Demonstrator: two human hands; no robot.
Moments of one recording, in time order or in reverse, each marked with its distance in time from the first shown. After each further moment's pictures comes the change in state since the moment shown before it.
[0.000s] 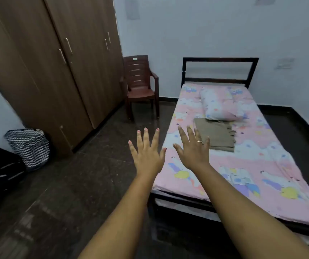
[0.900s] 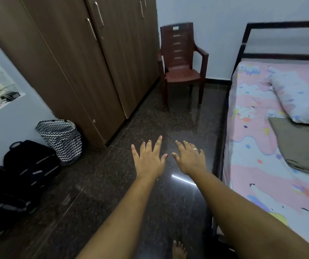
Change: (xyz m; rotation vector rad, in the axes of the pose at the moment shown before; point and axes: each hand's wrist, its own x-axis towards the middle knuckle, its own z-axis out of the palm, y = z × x) left_hand 0.293 -0.349 0.079 0.156 -0.312 -0.133; right_hand 0.310 -0.302 0.233 0.032 -0.396 -0.095
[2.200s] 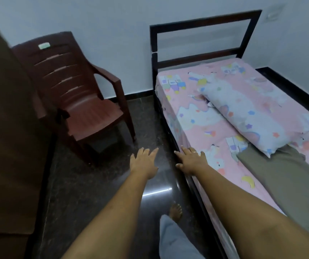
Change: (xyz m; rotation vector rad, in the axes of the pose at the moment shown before) left_hand 0.752 0.282 0.042 0.124 -0.374 0.692; right_hand 0.613 0.314 -0.123 -0.002 -0.252 0.517
